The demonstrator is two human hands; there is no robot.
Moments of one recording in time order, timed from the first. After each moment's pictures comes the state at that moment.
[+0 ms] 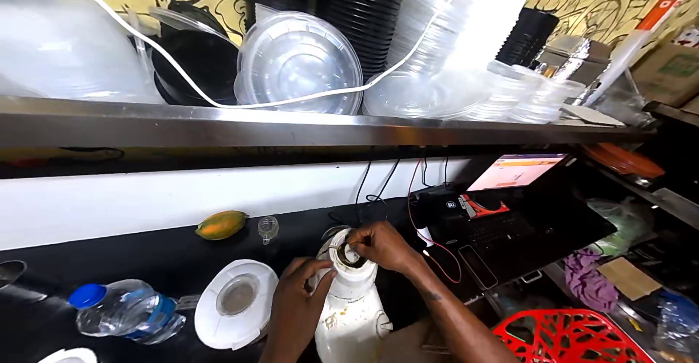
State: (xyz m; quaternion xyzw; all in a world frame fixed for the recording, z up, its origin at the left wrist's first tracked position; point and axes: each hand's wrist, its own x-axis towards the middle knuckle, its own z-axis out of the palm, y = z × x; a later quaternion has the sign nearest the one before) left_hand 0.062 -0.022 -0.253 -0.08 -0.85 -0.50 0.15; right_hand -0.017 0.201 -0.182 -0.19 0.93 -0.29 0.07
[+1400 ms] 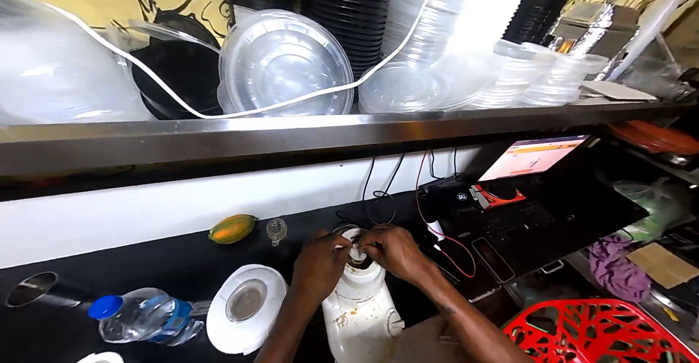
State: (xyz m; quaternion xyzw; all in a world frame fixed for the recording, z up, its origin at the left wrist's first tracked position) left_hand -0.003 -0.001 -0.203 -0.10 -0.94 -0.33 -0.06; right_hand -0.008 0.218 -0.205 -0.25 0.94 -0.24 -0.06
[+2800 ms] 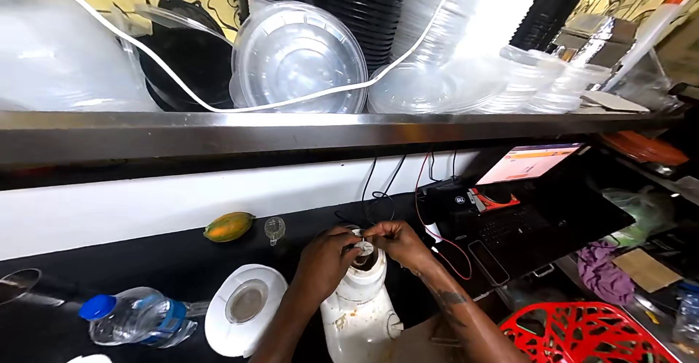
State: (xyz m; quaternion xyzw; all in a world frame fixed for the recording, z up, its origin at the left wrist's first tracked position) left_hand -0.012 -0.005 -0.205 -0.22 -0.92 -0.33 0.00; right_hand -0.011 0.215 -0.192 -0.04 0.83 -0.55 0.08
